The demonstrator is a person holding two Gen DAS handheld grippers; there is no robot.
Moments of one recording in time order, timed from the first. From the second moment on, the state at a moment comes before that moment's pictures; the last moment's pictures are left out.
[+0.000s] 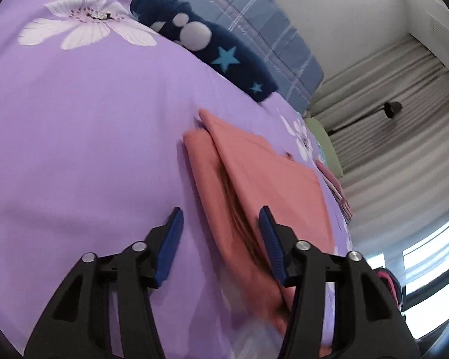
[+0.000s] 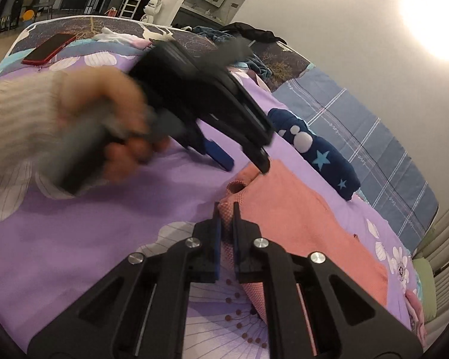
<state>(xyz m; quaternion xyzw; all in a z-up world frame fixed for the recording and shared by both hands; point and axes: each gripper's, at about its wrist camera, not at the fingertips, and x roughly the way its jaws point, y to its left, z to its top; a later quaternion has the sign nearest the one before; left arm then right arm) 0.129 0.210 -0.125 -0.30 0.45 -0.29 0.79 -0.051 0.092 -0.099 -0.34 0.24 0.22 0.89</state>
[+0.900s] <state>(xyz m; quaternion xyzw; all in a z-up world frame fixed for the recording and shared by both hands) 0.131 0.196 -0.110 -0.24 0.42 -0.28 0.83 -0.069 0.074 -0.121 -0.34 0.29 0.24 0.86</state>
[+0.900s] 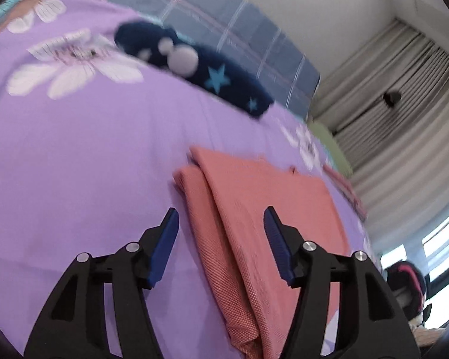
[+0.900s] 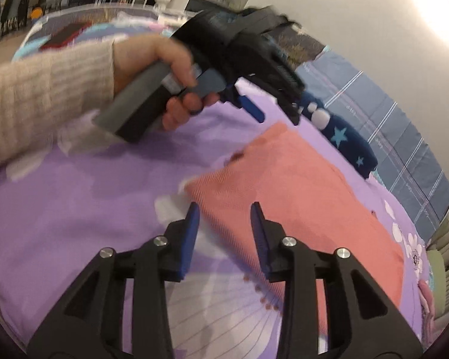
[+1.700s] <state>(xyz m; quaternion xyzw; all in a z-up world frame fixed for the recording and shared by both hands) 0.157 0.136 -0.069 -0.17 0.41 -0.27 0.85 -0.039 0.055 -0.081 -0.26 0.26 0.16 0.92</state>
